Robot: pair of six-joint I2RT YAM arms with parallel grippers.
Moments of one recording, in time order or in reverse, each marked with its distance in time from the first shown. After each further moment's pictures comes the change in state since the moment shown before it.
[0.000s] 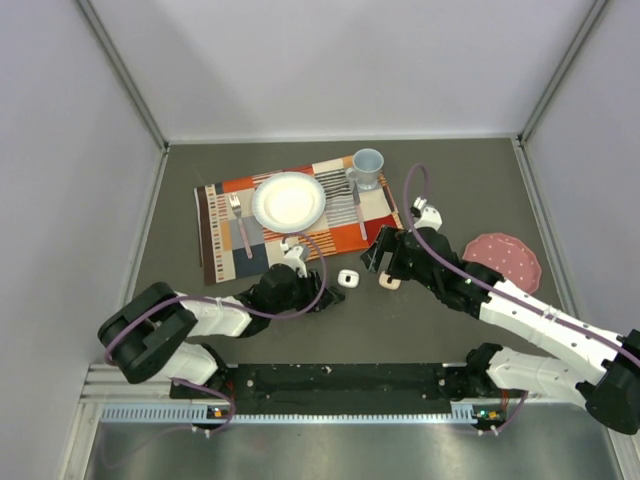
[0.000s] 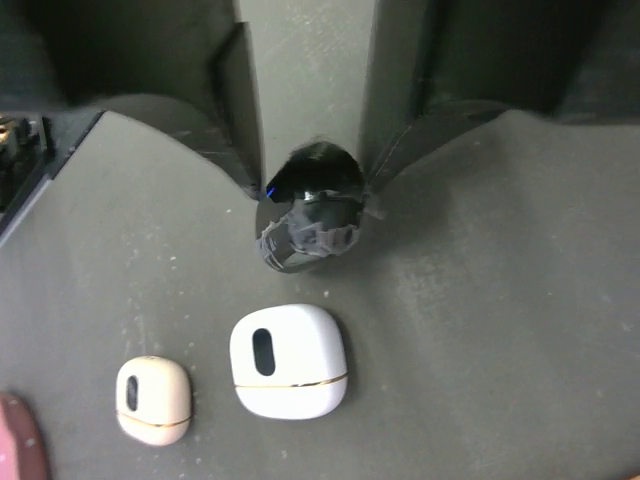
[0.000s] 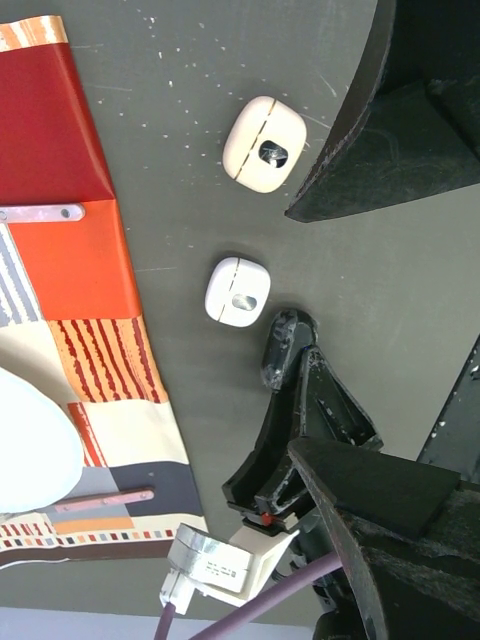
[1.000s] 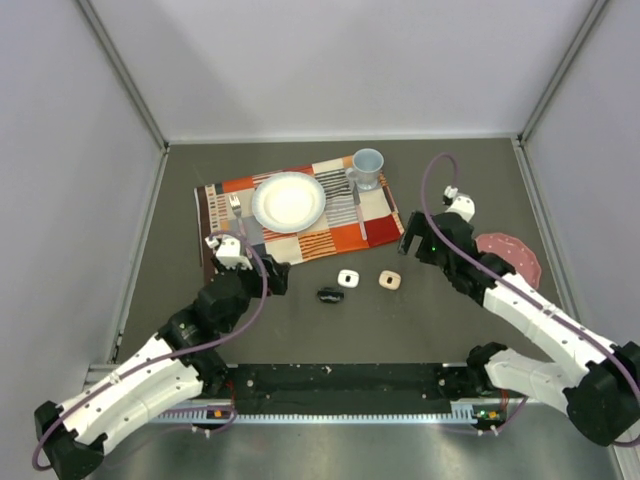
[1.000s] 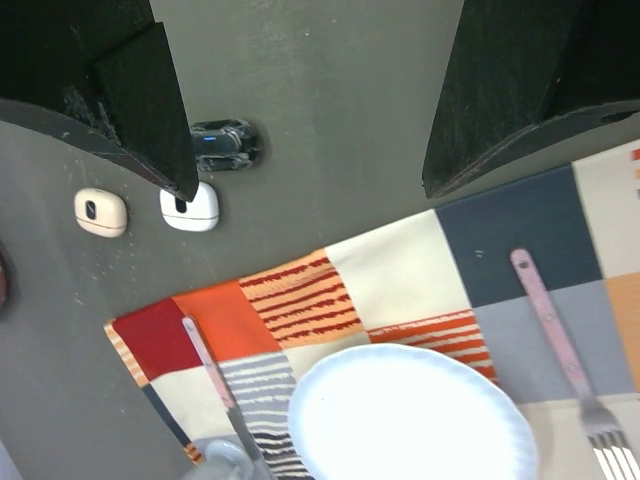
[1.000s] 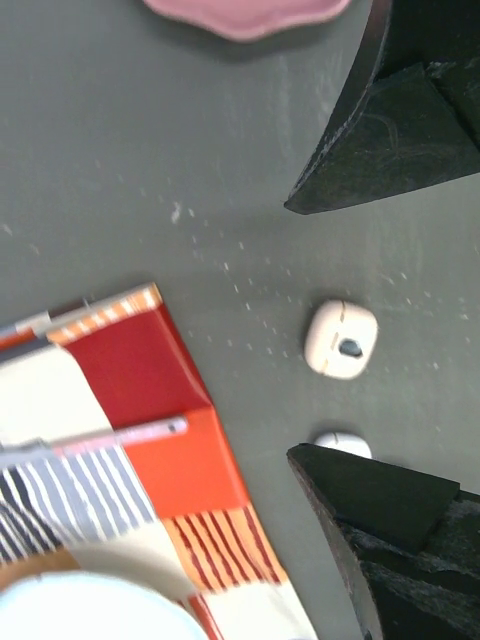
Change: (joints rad) left arm 0.000 -0.854 0.098 -0.744 -0.545 0.246; right arm -0.257 0.005 -0.030 -0.021 0.080 -0.161
